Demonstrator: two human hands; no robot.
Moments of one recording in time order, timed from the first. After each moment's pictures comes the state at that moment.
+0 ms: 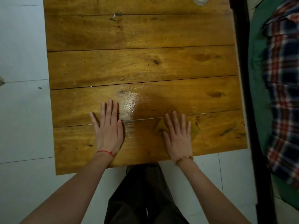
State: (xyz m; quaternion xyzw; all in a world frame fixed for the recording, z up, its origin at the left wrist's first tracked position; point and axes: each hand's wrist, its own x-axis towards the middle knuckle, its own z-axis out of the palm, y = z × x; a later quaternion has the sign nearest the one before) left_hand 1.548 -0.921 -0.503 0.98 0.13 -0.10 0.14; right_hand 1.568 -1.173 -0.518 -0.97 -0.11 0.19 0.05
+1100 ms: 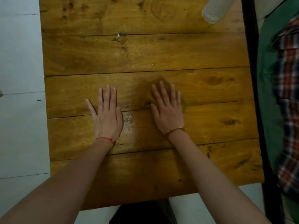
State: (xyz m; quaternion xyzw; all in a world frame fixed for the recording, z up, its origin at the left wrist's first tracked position) left_hand 1.684 -0.872 -0.528 0.98 0.14 -0.08 0.10; right_hand 1.750 -1.073 -0.530 -0.97 -0.16 0.12 0.09
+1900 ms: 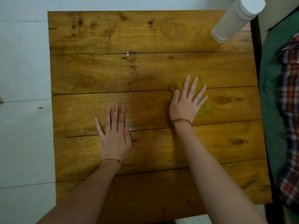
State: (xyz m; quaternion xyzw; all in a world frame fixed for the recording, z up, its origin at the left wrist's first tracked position) left_hand 1.685 -0.869 -0.525 0.98 0.14 -0.09 0.11; right_hand 1.835 -1.045 -0.532 -0.99 0.11 0.10 0.08
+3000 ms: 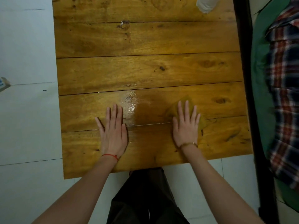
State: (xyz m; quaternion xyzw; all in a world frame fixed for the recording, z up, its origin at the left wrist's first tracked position) left_hand 1.551 -0.910 -0.503 0.97 0.14 -0.12 0.15; right_hand 1.625 -1.154 -0.515 -0.98 -0.02 0.20 0.06
